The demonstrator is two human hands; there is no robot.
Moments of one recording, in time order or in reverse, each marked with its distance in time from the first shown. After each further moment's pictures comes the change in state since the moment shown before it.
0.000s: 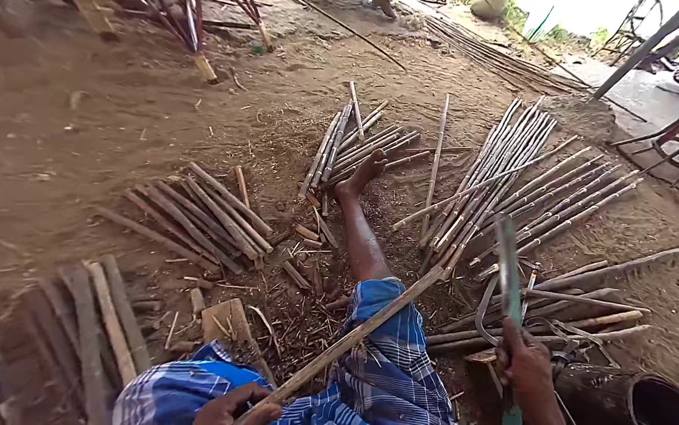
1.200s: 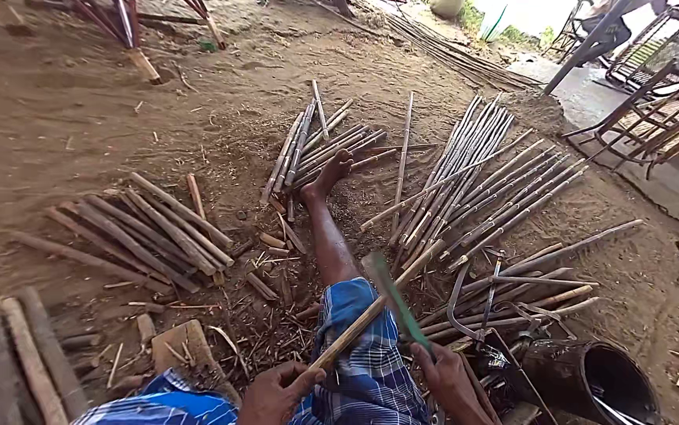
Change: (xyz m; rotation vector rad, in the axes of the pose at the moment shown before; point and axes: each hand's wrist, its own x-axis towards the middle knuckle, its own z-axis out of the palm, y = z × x) left_hand 0.066 0.065 0.081 -0.172 0.017 -0.158; right_hand -0.025 0.033 0.039 -0.380 -0.260 0.003
